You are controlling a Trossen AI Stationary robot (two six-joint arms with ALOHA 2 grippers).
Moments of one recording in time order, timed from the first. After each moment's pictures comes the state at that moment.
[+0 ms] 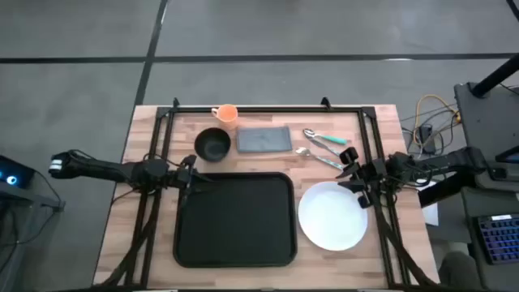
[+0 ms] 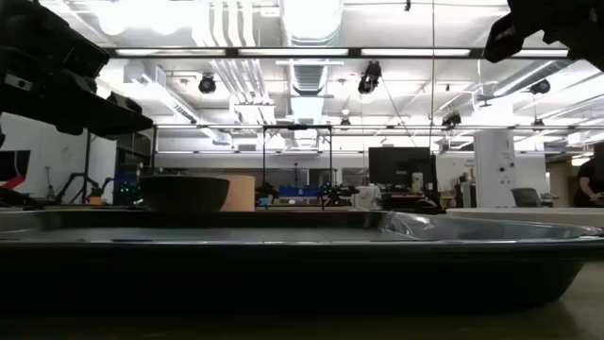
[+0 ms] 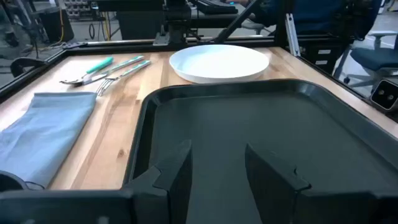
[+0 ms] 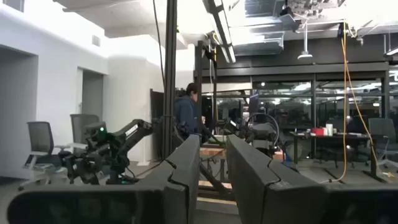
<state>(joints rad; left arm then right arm) -0.07 0.39 0.01 0.13 0.03 0.02 0.13 0.44 0.03 0.82 -0.16 0.09</state>
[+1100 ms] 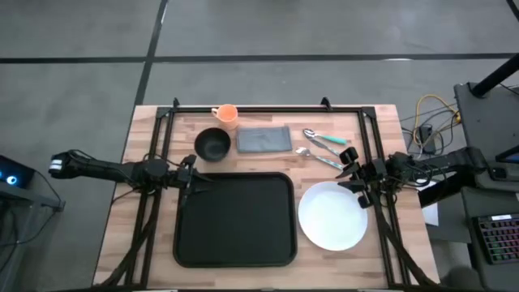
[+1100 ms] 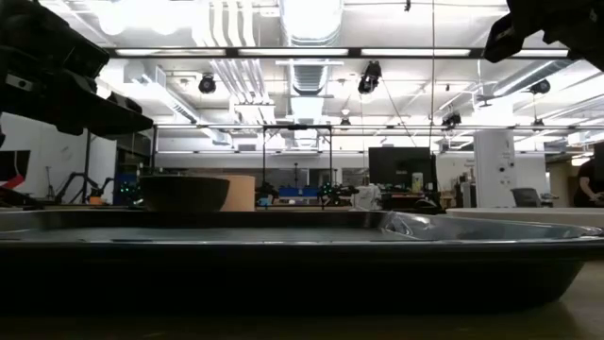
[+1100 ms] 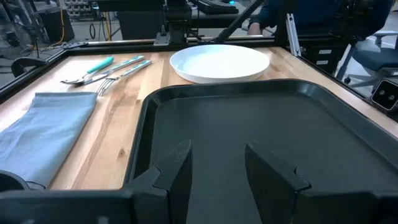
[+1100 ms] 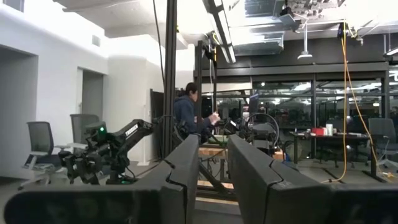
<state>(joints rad) -0.07 0.39 0.01 0.13 0.03 0.02 0.13 0.44 0.03 0.82 -0.16 0.09</state>
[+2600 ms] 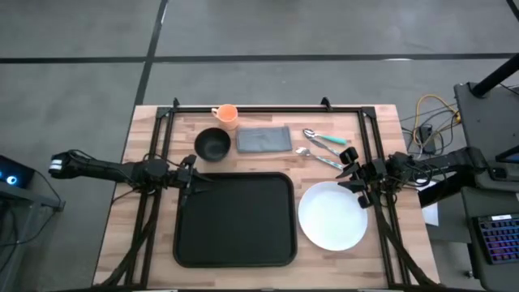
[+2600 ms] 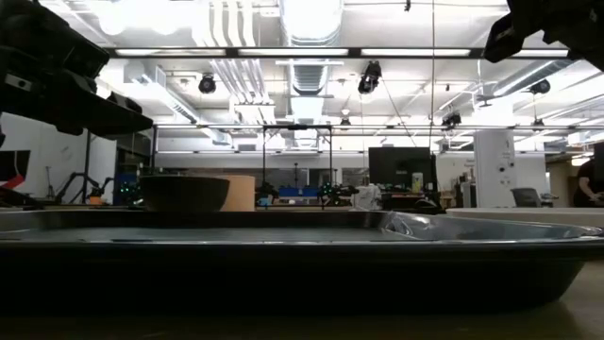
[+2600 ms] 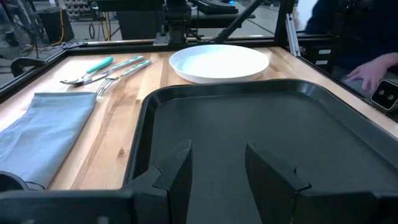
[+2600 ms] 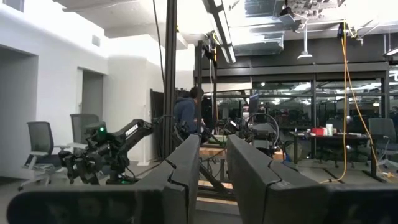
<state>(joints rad) -0.07 0.39 0.01 0.13 0.03 0.02 0.13 0.44 0.03 0.82 -0.16 0.09</state>
